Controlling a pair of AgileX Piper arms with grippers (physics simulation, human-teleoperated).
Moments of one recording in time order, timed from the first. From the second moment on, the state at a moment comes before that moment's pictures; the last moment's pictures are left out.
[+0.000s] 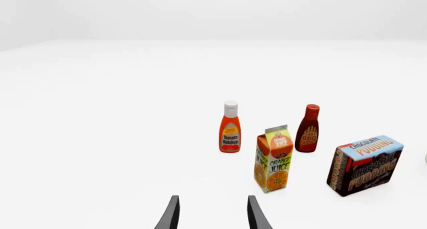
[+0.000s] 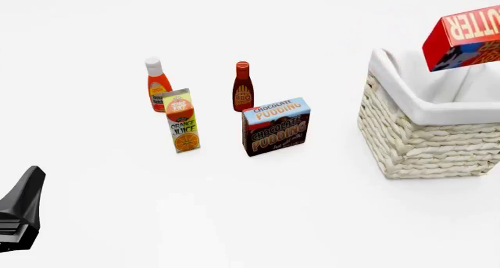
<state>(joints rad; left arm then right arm) 0.00 0.01 0.00 0.00 0.00 -0.29 1.33 -1.38 0.73 1.17</state>
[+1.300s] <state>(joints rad) 0.00 0.01 0.00 0.00 0.00 -0.34 1.41 -1.34 0.65 1.12</state>
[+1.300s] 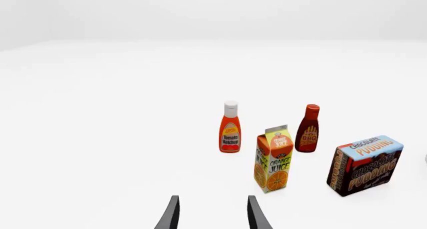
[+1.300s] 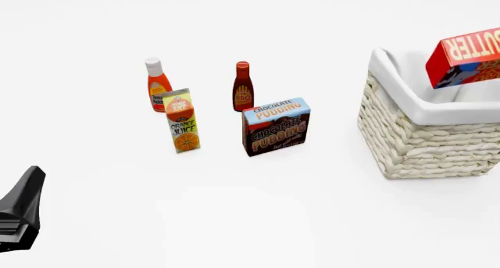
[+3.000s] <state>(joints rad) 0.00 0.01 0.00 0.00 0.00 -0.37 1.52 -1.32 0.53 1.15</state>
